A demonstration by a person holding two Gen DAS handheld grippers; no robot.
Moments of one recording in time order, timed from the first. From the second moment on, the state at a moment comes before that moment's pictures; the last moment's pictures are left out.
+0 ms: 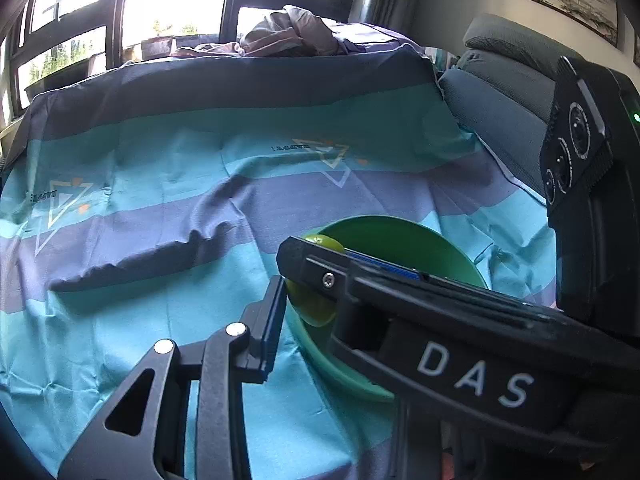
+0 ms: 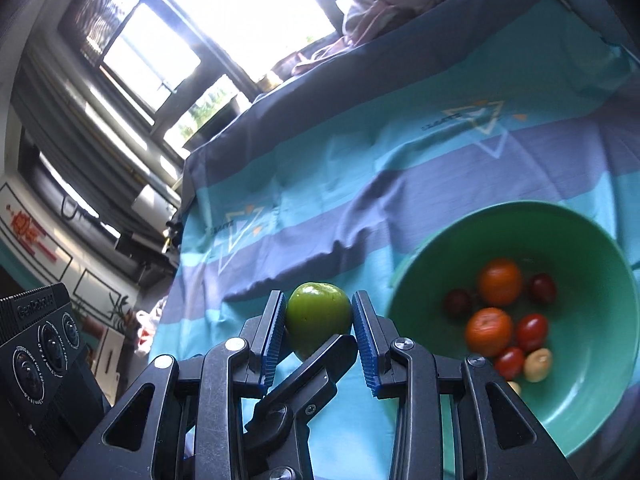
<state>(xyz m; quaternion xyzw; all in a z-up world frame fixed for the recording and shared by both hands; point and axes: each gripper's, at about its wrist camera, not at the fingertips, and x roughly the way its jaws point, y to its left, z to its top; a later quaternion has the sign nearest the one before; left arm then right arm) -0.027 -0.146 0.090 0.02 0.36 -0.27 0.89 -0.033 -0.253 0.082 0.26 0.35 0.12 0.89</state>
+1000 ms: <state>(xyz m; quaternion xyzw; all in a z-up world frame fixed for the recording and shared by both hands) -0.013 -0.230 0.046 0.03 0.43 -0.36 0.83 -0.049 -0.340 0.041 0.32 0.39 0.01 0.86</state>
